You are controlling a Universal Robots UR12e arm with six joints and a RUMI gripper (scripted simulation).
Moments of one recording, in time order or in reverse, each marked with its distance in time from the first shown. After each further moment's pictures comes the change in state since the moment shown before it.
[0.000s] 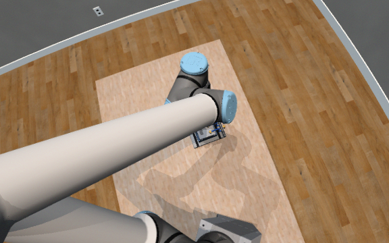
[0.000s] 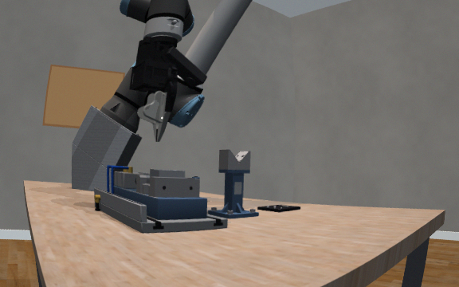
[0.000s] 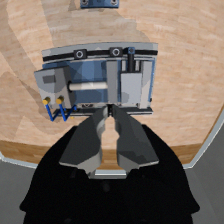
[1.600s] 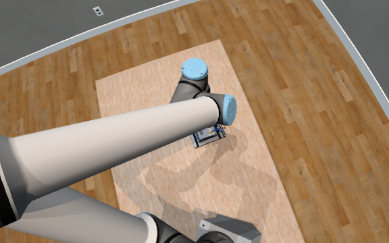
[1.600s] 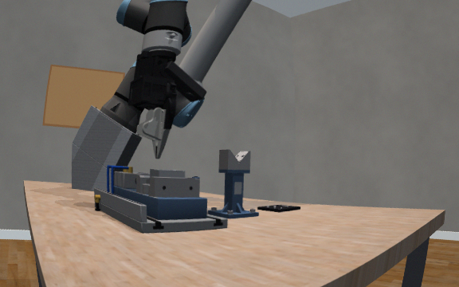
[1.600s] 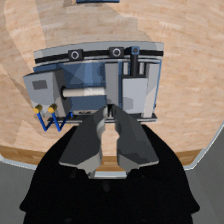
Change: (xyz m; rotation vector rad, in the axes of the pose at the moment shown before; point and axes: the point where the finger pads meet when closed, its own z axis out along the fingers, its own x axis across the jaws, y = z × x) arm 0.000 -0.001 0.035 0.000 0.000 0.000
